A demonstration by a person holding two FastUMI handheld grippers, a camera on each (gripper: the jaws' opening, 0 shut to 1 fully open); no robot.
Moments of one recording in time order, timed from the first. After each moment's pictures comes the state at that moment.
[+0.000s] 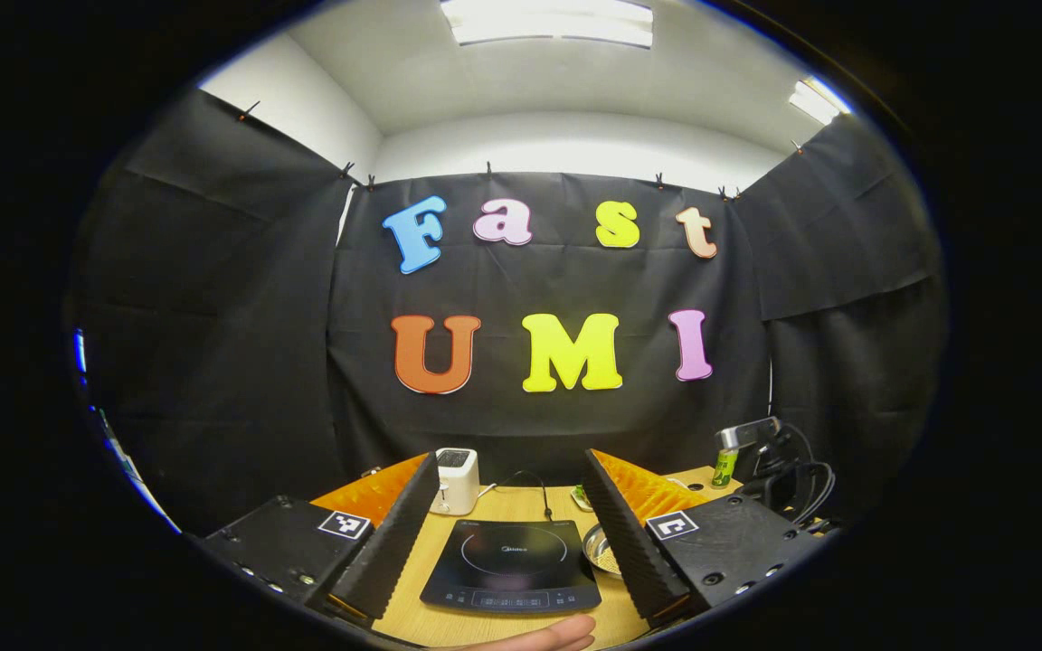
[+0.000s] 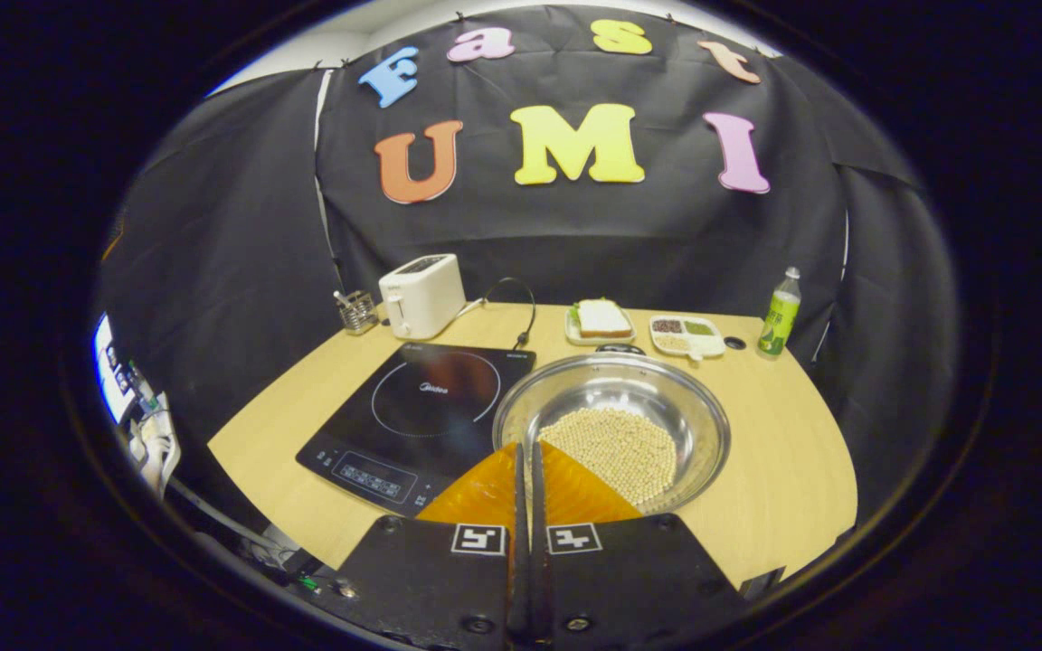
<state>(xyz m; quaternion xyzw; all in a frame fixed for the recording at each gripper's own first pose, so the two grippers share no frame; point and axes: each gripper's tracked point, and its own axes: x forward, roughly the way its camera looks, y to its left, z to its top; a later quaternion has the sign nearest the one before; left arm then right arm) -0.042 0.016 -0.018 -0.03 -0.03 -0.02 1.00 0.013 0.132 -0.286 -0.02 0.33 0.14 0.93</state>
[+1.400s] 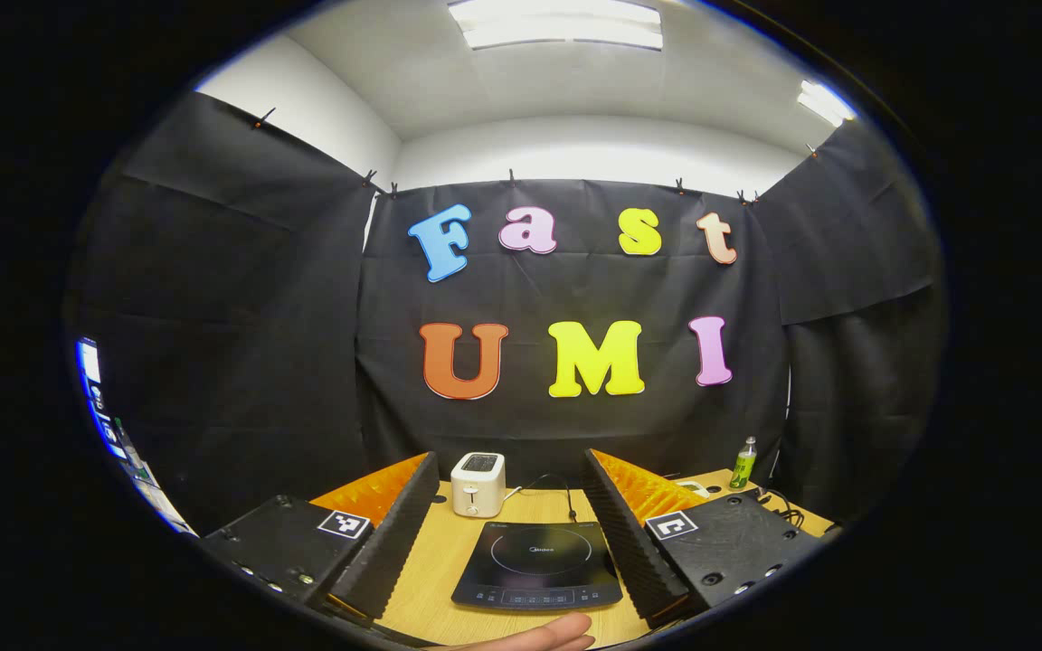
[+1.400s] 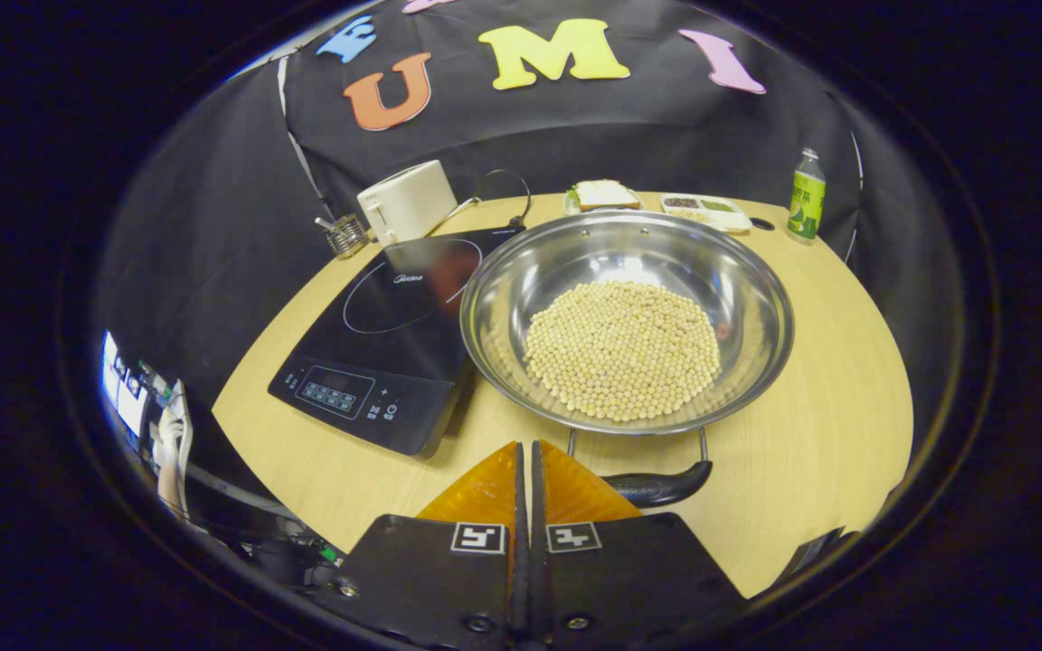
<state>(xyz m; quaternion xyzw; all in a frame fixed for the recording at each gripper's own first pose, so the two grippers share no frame) -0.060 0.053 0.002 -0.01 -0.03 0.01 1.00 -0.016 0.102 -0.390 0.01 0.45 0.16 0.88</state>
